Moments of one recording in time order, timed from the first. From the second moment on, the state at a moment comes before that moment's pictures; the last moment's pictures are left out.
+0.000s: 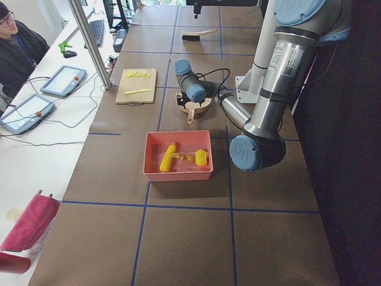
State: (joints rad) left arm -0.74 -1.88 -1.87 -1.74 -2.28 0.40; right arm 1.16 -1.83 2.05 -1.28 2.30 0.91
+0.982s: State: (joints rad) left arm -1.09 -1.75 -1.90 -1.58 -2.36 0.39; right arm 1.24 -1.78 2.05 -1.28 2.30 0.89
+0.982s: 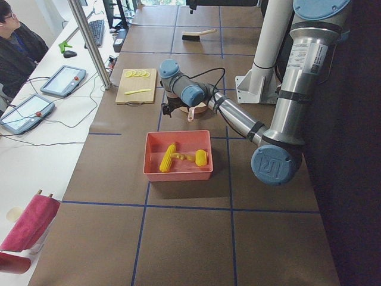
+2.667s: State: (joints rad) left arm -1.54 -1.53 -1.69 -1.43 -2.39 0.09; right arm 1.47 -1.73 1.74 -1.30 2.43 0.38
